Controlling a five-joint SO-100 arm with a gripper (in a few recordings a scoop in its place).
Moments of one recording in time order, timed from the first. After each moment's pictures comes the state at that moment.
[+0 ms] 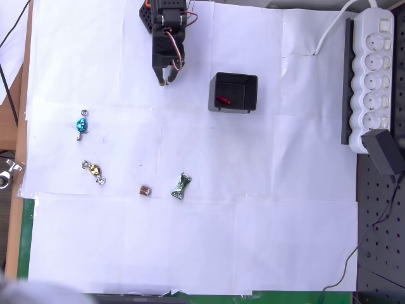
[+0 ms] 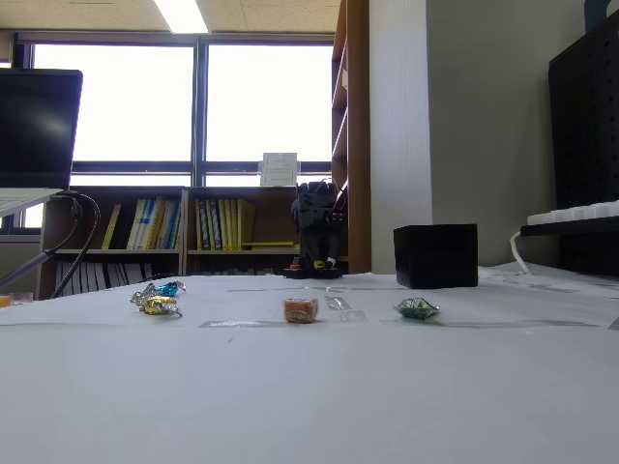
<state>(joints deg) -2.5 -7.2 1.3 62.0 -90.8</state>
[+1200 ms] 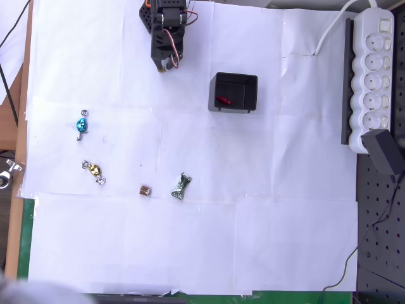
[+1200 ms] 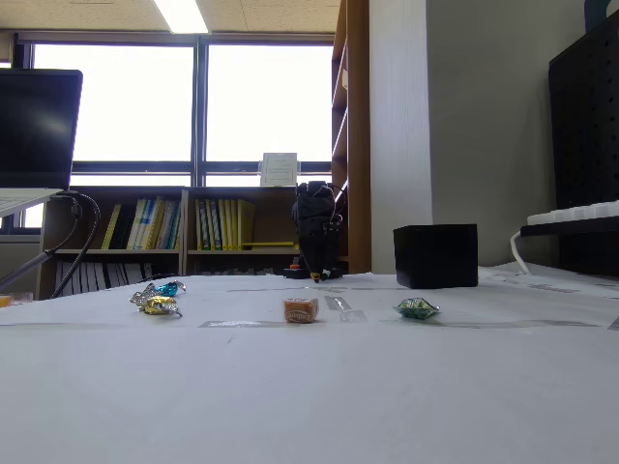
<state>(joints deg) -1.2 -7.6 1.3 76.6 -89.3</state>
